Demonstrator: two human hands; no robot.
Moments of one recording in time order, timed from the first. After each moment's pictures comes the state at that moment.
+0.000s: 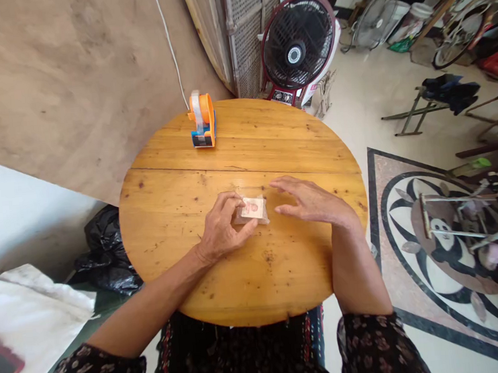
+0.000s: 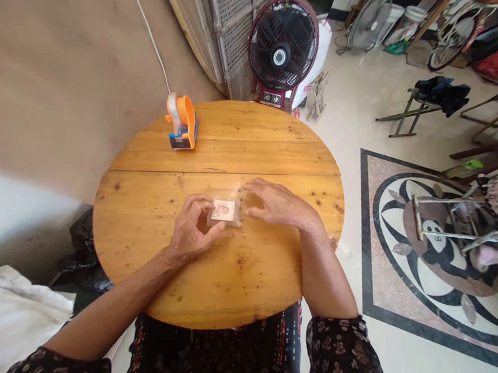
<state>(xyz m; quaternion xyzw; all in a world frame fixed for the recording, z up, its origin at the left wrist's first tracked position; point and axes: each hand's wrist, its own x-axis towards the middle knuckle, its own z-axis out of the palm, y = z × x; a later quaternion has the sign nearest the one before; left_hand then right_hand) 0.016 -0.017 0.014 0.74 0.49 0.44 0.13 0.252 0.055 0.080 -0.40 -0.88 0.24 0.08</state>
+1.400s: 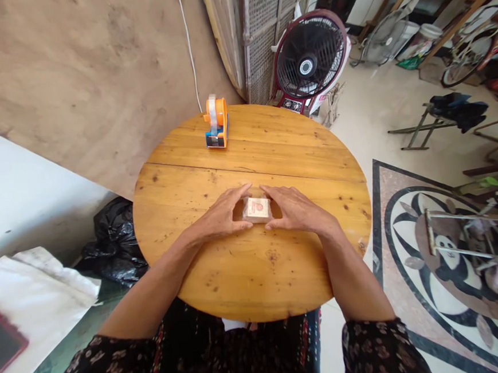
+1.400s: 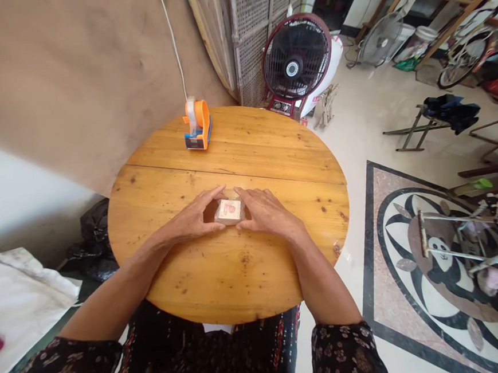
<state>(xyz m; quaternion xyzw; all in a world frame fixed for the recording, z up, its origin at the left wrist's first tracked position) -0.019 0.000 0.030 0.77 0.48 0.23 0.34 0.218 0.045 0.065 -0.37 -0.90 0.22 0.01</state>
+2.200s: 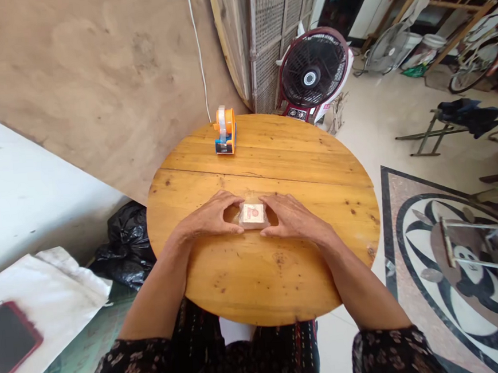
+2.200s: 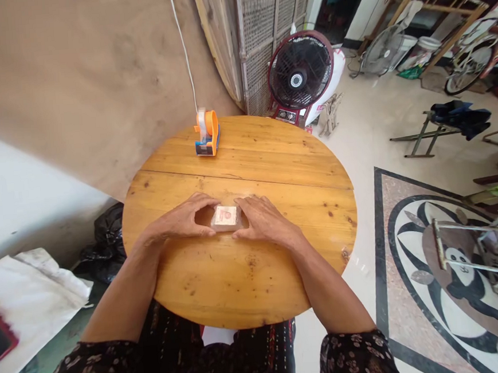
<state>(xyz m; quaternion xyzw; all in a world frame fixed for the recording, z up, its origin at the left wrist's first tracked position) -0.058 0.005 0.042 0.81 0.48 0.14 0.30 0.198 0.031 0.060 -0.35 -0.91 0.21 0.04</state>
